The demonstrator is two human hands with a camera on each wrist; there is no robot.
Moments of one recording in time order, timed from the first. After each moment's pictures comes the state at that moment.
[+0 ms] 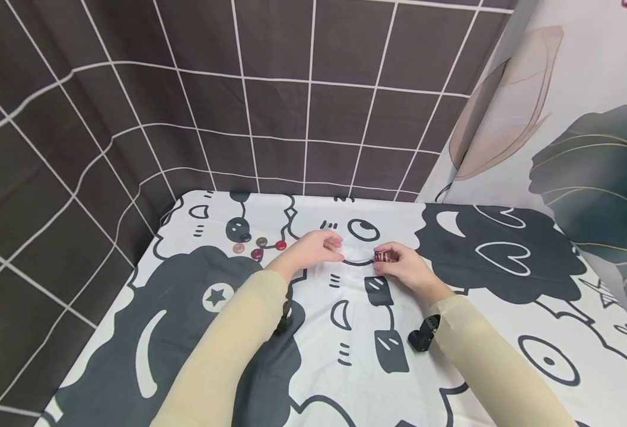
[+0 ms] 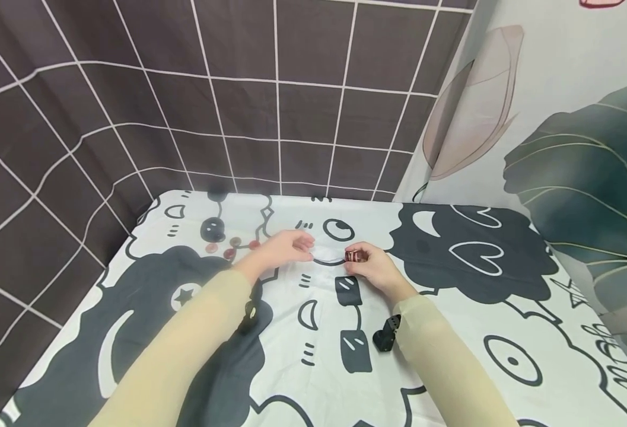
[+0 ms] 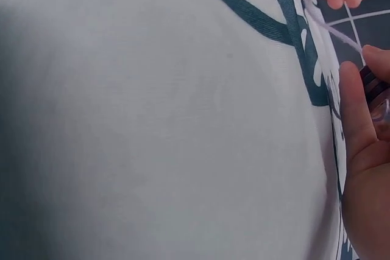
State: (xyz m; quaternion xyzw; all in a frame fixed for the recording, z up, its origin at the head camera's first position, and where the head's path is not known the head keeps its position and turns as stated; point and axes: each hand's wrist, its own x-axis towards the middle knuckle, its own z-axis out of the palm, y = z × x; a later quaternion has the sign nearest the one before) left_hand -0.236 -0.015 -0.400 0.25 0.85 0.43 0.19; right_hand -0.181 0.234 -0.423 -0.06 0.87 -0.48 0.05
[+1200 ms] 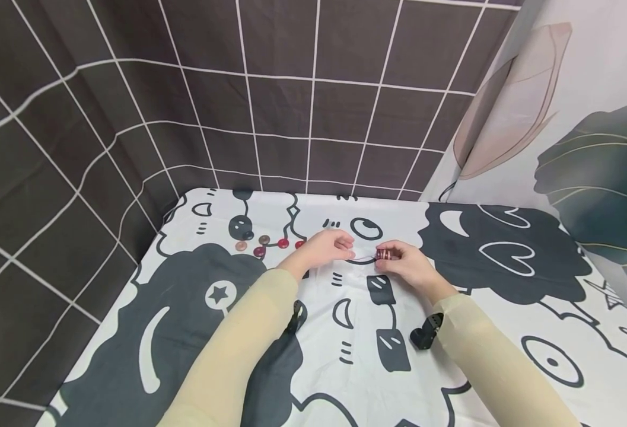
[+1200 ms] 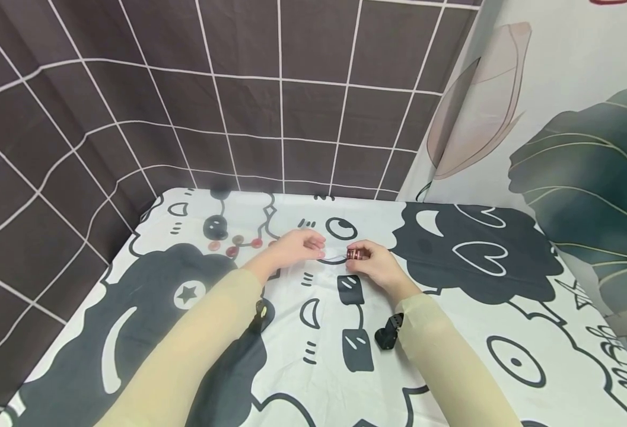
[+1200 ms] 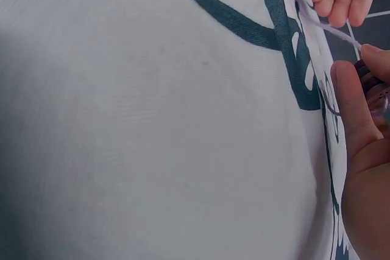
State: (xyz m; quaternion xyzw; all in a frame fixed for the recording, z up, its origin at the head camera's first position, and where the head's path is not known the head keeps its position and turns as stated) left_hand -0.237 0.001 -0.405 0.27 0.85 0.42 0.17; right_hand -0.184 0.232 -0.421 -0.07 0.87 -0.48 0.05
